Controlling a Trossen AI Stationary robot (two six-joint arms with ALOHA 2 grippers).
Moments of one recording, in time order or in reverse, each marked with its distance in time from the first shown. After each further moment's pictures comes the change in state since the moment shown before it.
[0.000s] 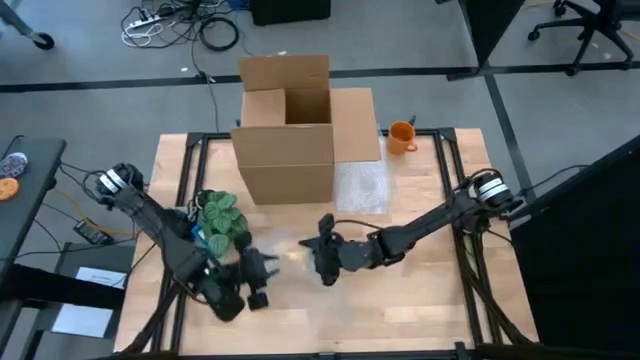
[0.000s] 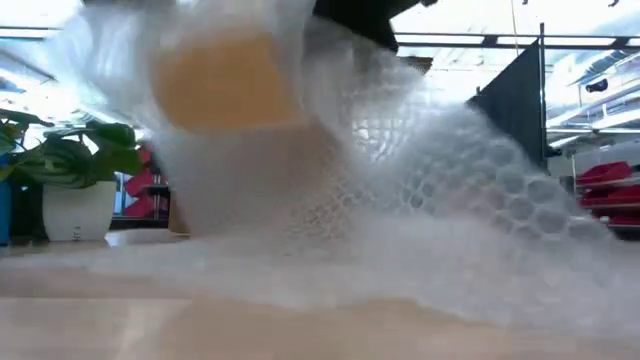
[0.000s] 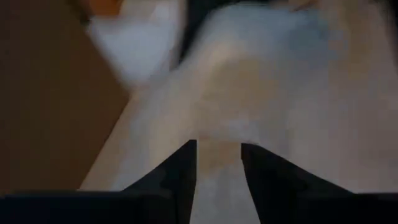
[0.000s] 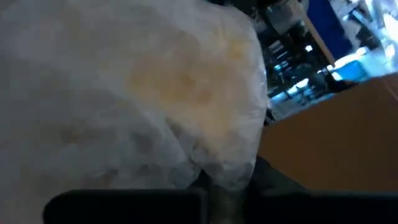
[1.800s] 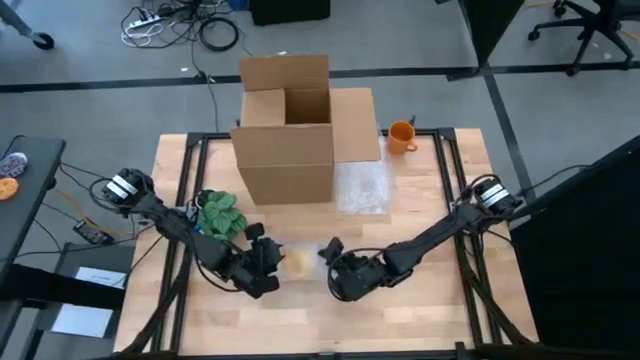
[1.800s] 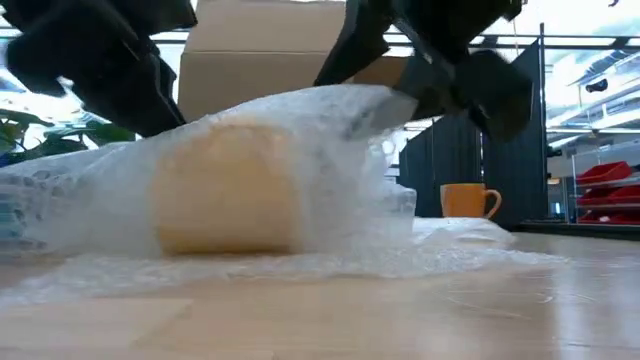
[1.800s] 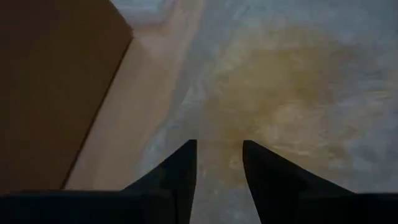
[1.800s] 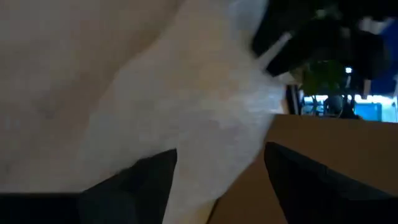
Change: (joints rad) left arm 0.223 0.068 -0.200 0.057 0.185 0.026; right arm 0.114 0.024 -0.001 -0.378 0.107 -0.271
